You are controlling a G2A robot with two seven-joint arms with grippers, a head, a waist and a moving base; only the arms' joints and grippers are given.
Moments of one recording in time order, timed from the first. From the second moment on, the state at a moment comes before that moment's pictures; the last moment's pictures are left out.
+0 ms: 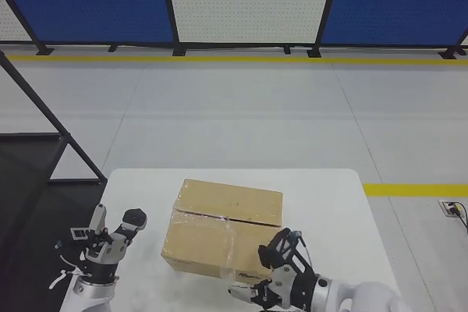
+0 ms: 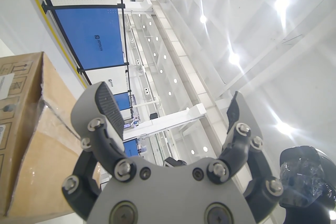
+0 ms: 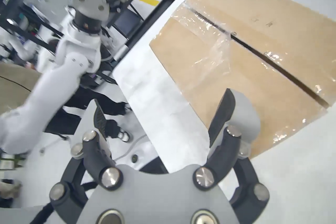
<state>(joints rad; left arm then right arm) 1.43 -1.31 -1.68 -1.83 -0.53 -0.37 -0.38 -1.19 -1.12 1.14 -2.21 -0.74 -0.13 0.88</state>
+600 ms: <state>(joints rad) 1.41 -1.30 -1.68 -1.83 -0.52 -0.36 -0.36 -1.20 -1.13 0.86 -2.31 -1.50 -0.05 0.94</state>
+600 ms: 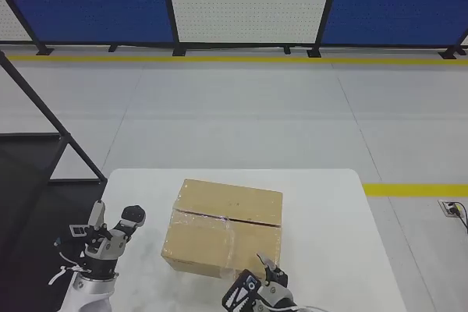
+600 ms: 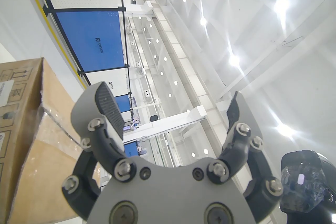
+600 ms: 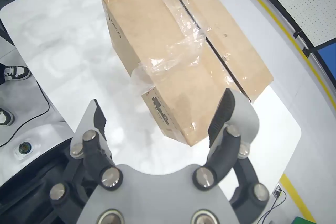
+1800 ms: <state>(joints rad) 1.40 -1.30 -1.66 -1.80 -0.53 -0.36 -0.36 -1.18 -1.23 0.51 -2.09 -2.36 -0.15 0.91</state>
